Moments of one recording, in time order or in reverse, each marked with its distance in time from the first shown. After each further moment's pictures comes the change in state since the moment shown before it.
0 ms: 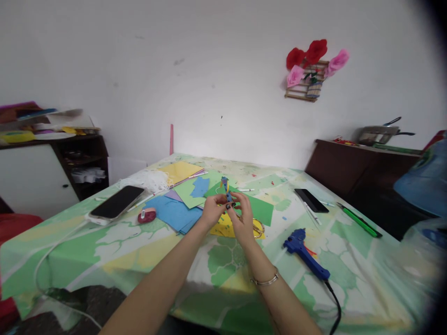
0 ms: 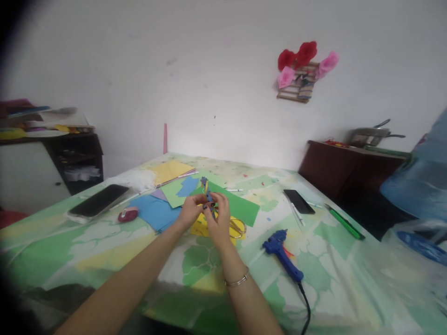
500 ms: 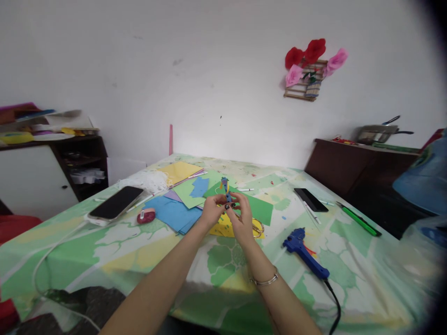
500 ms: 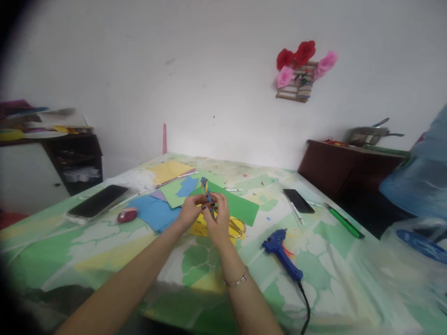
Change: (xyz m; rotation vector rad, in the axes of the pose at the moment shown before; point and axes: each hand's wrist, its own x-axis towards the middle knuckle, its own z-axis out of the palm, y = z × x) left_hand 0.000 -0.001 0.001 0.100 -0.019 0.045; right_hand 0.000 0.001 0.001 0.021 0.002 0.009
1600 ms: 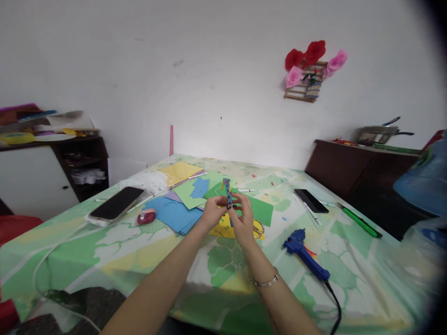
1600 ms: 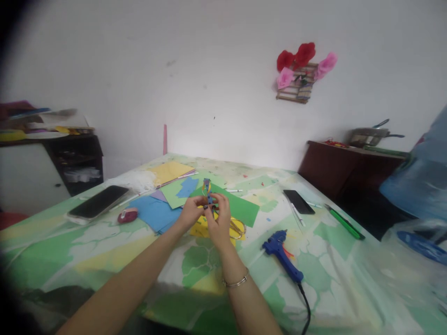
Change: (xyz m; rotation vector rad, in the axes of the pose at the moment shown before) left_hand -0.001 -0.001 -0.001 0.118 -0.049 -0.059; right_hand 0.000 -0.001 0.000 0.078 0.036 0.006
